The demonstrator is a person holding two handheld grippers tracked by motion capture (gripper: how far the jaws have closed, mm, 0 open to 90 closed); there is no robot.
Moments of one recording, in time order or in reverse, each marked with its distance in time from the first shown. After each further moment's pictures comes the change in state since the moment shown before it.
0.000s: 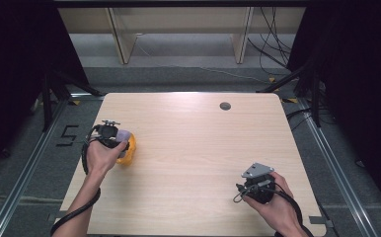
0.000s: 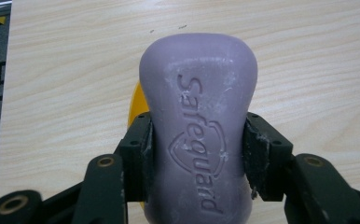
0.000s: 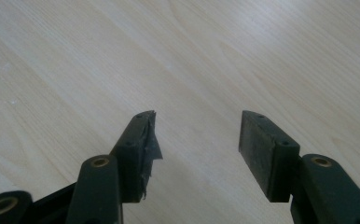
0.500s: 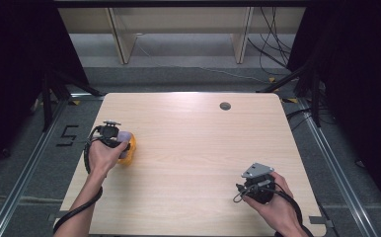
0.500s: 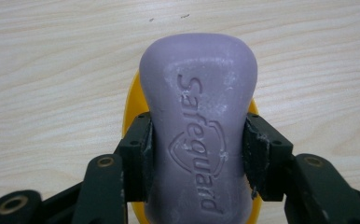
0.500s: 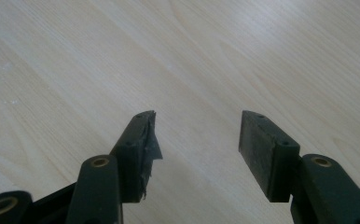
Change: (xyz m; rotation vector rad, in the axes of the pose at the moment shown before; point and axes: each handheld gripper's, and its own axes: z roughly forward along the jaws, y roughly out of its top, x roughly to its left) left arm 0.003 0.000 0.013 0.036 -0.009 -0.023; right arm 0.000 0.000 0.000 0.002 0.004 0.005
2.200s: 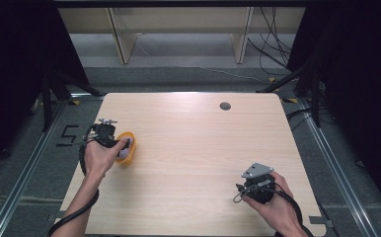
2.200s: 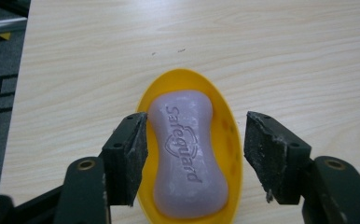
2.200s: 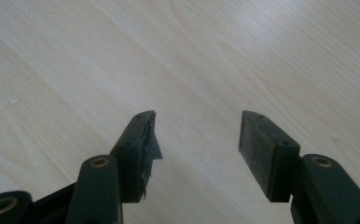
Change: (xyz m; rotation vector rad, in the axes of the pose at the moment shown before) left arm -0.003 -0.004 -0.032 -0.149 -0.006 0.004; right arm -0.001 0.000 0.001 -0.007 -0.001 -0.017
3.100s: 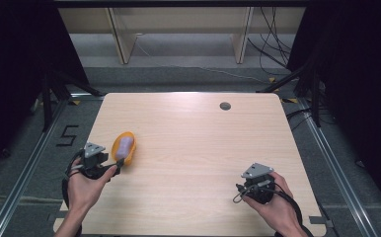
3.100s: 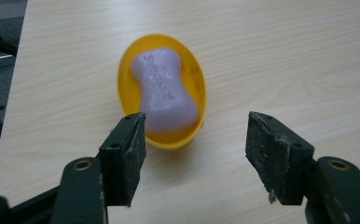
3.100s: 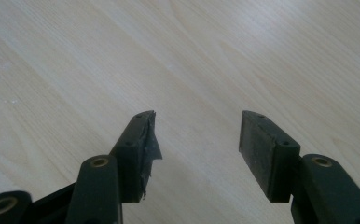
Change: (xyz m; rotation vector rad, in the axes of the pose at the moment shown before) left arm 0.002 -0.079 -0.042 -0.149 -0.096 0.064; right arm 0.001 0.000 0.000 -0.001 -0.003 0.001
